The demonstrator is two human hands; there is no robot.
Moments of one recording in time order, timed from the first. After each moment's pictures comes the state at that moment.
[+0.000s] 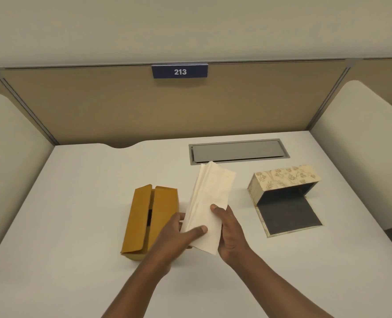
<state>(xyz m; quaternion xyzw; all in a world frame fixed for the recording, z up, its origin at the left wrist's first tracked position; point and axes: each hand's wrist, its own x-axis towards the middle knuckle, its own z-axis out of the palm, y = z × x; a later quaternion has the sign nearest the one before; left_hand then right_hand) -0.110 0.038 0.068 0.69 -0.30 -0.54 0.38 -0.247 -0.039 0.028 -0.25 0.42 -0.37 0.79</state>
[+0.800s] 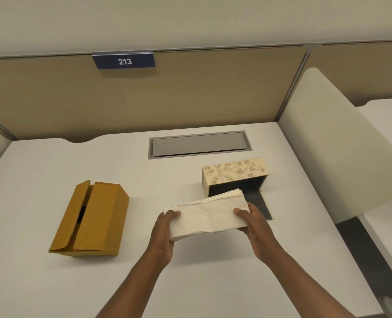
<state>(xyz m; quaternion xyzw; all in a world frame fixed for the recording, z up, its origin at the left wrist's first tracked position) -0.285 -0.047 0.017 0.61 -0.01 -0.55 0.57 -0.504 -0.136 -0.006 -0.38 0.53 -0.33 0.68</state>
